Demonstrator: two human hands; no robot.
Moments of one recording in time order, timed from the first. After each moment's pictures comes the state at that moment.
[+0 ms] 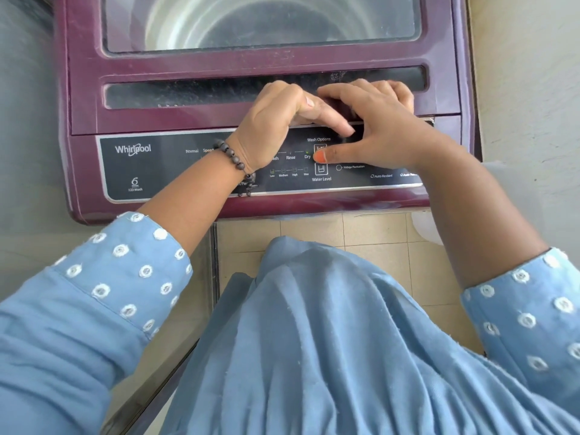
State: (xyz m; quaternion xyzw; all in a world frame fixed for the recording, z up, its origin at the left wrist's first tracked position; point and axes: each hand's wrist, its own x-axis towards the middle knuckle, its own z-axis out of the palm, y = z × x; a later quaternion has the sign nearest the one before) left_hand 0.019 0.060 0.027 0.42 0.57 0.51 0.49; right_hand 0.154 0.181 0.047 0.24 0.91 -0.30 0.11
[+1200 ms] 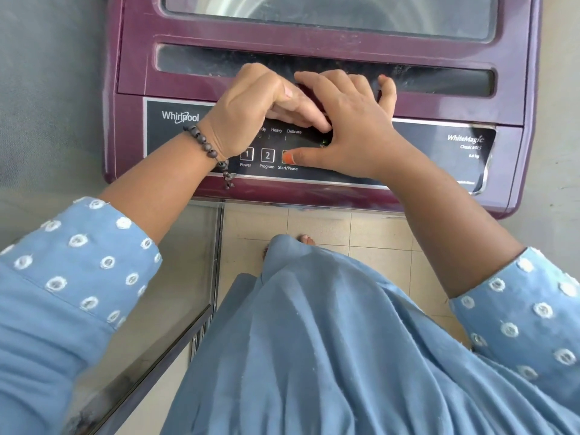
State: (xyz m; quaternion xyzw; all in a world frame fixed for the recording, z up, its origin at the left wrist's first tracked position) left_hand -0.035 -0.007 0.028 0.42 0.59 0.51 0.46; right_hand 0.093 0.113 0.038 0.19 0.95 -0.22 0.10
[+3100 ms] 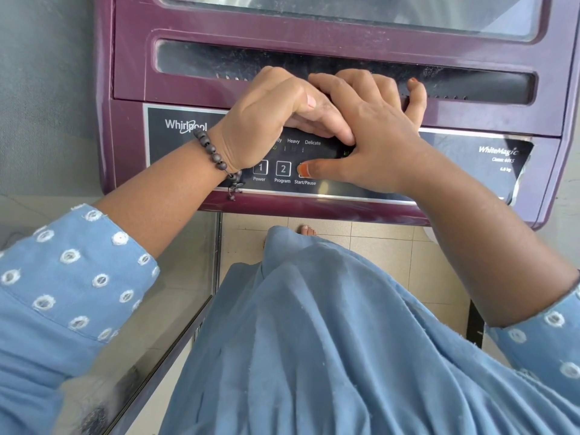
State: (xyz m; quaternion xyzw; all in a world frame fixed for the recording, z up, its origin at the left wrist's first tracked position) left_hand -0.044 -0.004 0.024 0.42 0.55 0.52 0.50; right_hand 0.082 0.112 0.042 0.22 0.94 -0.23 0.15
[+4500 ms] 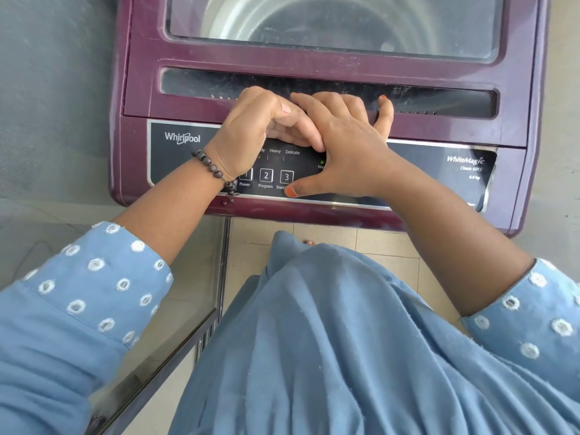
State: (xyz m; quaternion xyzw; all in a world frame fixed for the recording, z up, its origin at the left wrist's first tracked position) left_hand -0.032 0.001 0.026 0.37 0.60 0.54 0.46; right_hand 0.087 0.117 0.040 0.17 0.94 -0.24 0.15
